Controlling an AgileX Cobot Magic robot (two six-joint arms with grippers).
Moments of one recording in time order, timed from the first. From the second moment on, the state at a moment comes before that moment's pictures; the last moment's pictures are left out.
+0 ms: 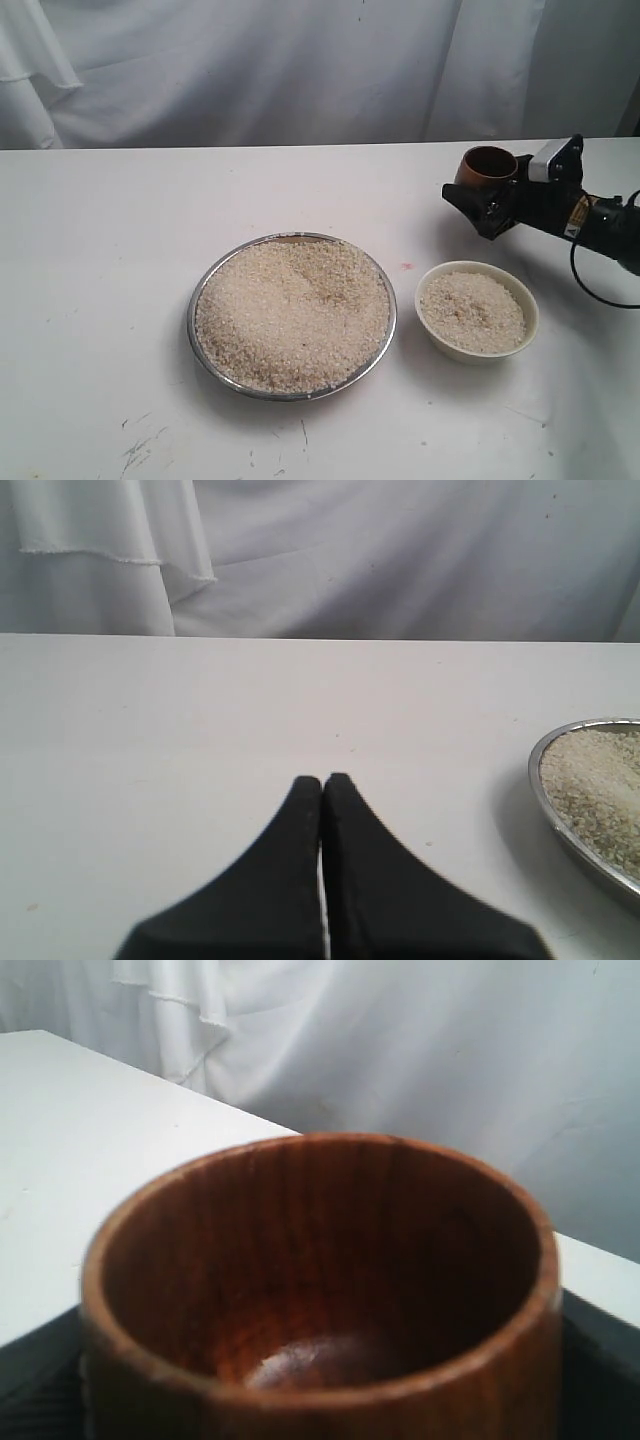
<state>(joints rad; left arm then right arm) 0.01 0.01 0.00 -0.04 0.29 0.01 -0.04 2.48 -1.37 -1.11 -1.19 0.47</state>
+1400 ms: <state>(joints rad) 0.01 0.01 0.00 -0.04 0.29 0.01 0.06 2.52 -1.42 -1.15 -1.15 0.50</state>
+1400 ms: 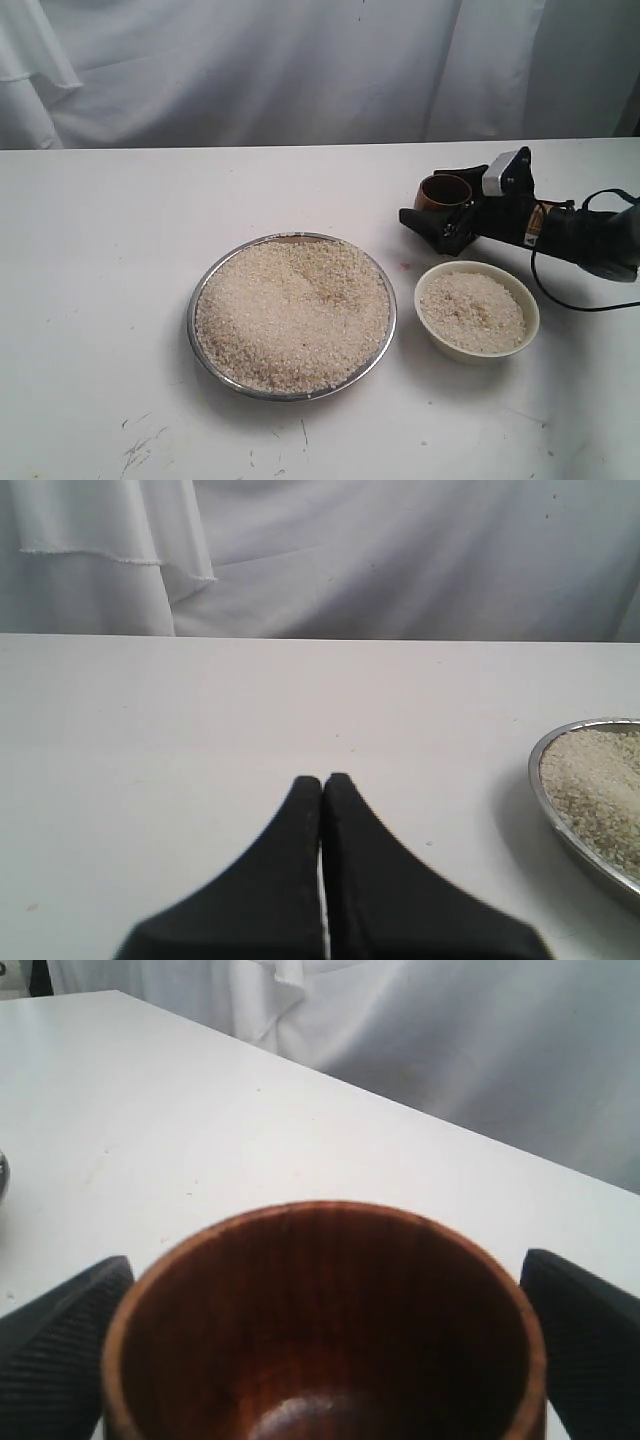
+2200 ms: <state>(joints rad) 0.01 0.01 0.00 -0.04 0.29 0.01 0.02 2.01 -1.42 -1.59 -1.21 1.05</state>
